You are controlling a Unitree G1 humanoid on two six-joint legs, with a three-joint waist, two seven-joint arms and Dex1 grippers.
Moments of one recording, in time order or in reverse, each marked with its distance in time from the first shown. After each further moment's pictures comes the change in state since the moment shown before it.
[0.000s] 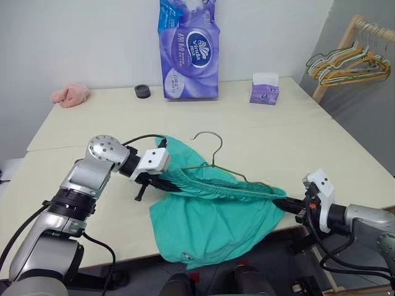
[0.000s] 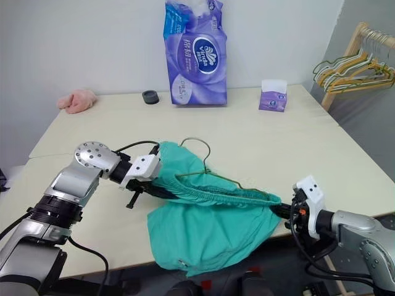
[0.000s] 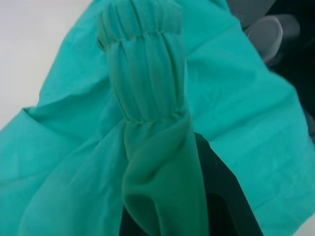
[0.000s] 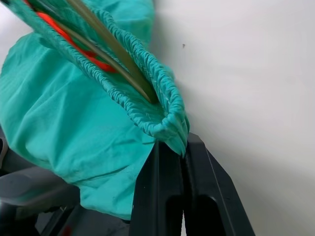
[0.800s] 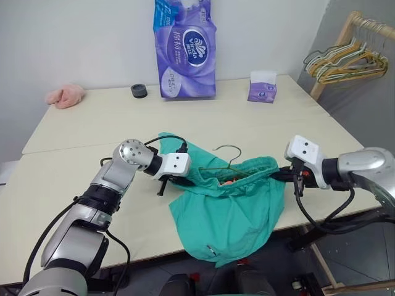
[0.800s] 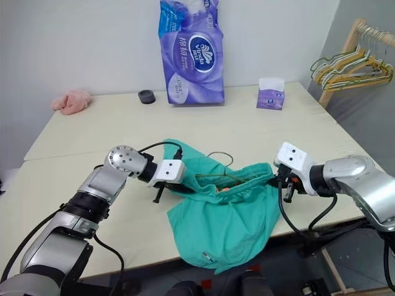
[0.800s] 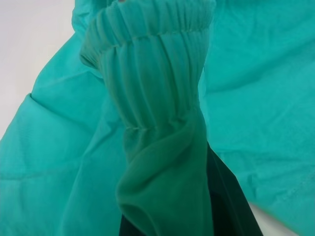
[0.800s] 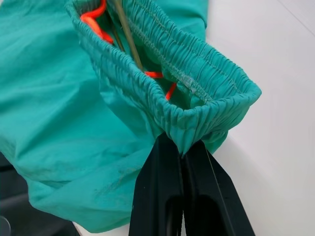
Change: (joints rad) left arm -0.070 -0.167 -0.062 0.136 0.225 -0.136 0.202; right arm -0.547 -0.308 0.423 0.172 -0.280 -0.177 0.318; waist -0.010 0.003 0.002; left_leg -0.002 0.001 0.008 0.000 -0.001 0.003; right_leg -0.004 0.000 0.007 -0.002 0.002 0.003
